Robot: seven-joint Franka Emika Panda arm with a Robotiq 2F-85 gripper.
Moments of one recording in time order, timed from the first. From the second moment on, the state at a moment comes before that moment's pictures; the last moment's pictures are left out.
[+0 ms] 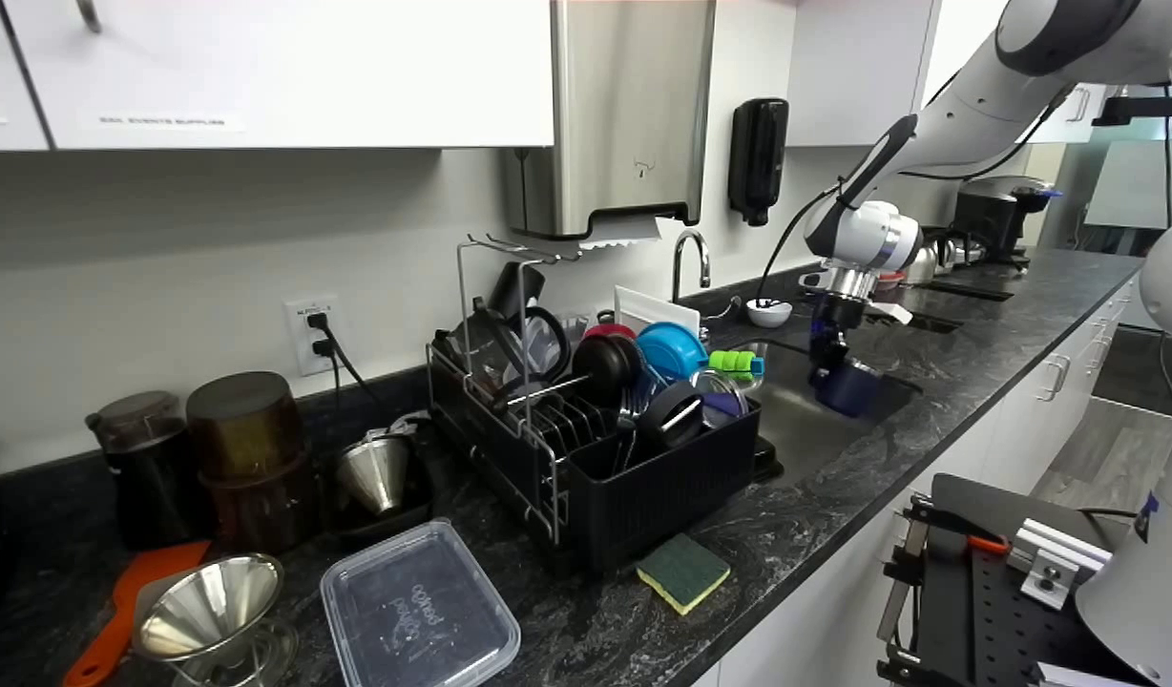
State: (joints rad) arm -1.04 0.66 0.13 -1.88 0.27 2.29 -1.64
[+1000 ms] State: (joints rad) arm -0.85 0.57 -0.02 -1.98 0.24 2.50 -1.62
